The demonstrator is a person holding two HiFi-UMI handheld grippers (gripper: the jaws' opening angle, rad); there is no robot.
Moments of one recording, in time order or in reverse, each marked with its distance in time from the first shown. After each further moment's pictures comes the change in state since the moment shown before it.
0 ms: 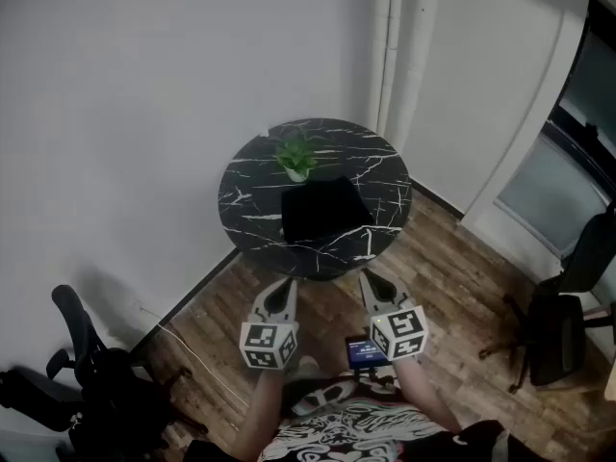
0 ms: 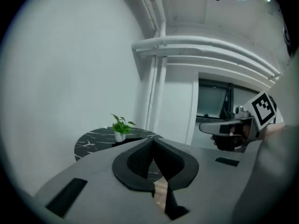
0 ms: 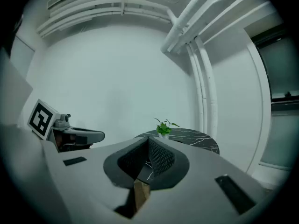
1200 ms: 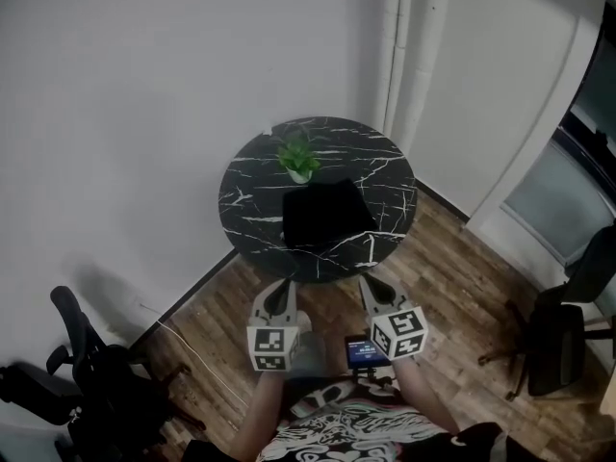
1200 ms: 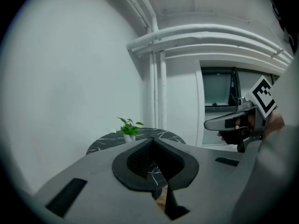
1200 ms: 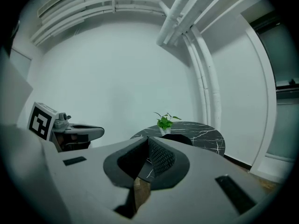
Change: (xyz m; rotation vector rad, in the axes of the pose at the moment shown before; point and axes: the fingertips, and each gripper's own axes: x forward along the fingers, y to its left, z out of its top) left arm 0.026 0.018 -0.002 0.152 0.025 0.125; right arm 0.032 -0.021 -0.021 0.064 0.047 0.051
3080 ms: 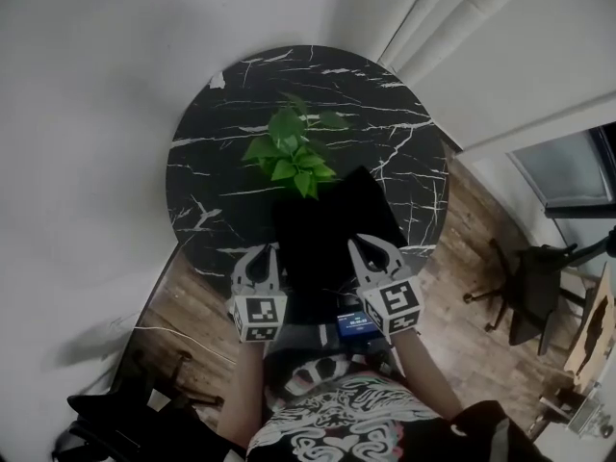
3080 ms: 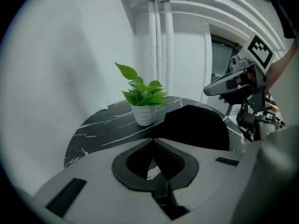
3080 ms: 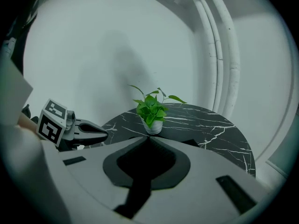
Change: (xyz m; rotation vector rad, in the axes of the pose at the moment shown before) left arm 0.295 0.187 -0.107 0.104 0.384 -0.207; right arm 0.317 -0.095 -0.015 -0.015 0.326 -0.103
